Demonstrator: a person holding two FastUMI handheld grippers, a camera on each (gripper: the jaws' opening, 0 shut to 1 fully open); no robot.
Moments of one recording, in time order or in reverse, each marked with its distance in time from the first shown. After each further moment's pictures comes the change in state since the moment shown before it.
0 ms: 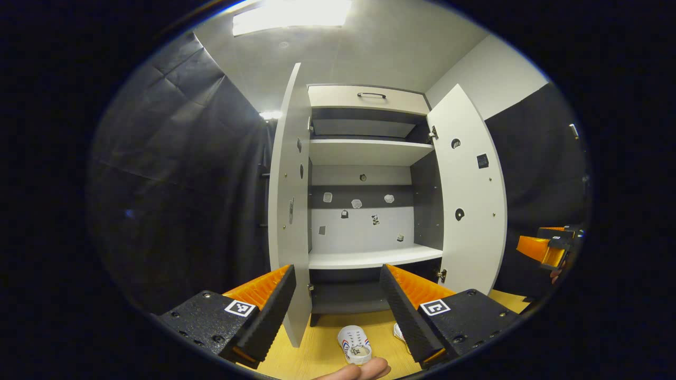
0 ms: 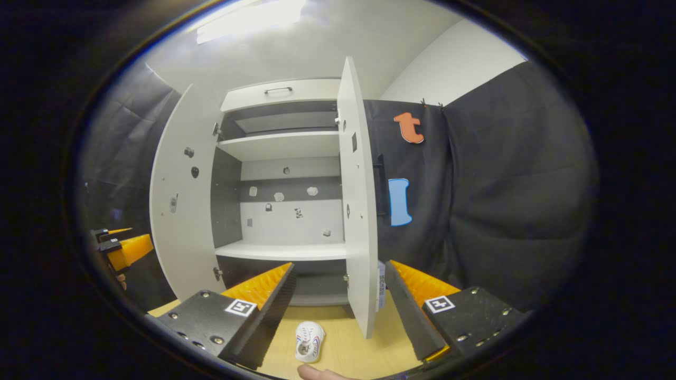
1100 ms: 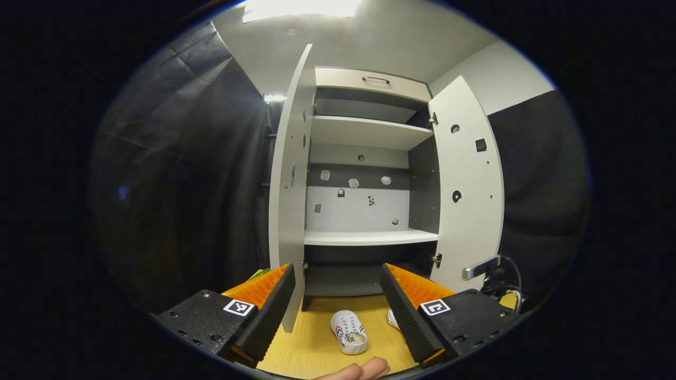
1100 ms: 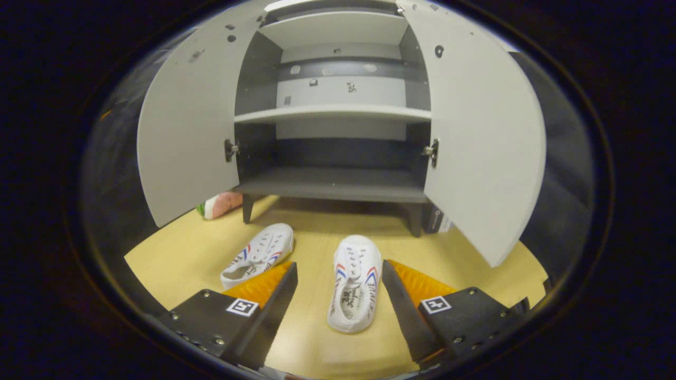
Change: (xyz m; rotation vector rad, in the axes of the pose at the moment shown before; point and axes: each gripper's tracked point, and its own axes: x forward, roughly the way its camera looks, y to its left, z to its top) left arm -0.008 0.015 -0.061 -0.060 0.087 -0.020; right arm 0.080 0.122 -0.354 -0.095 0.518 0.178
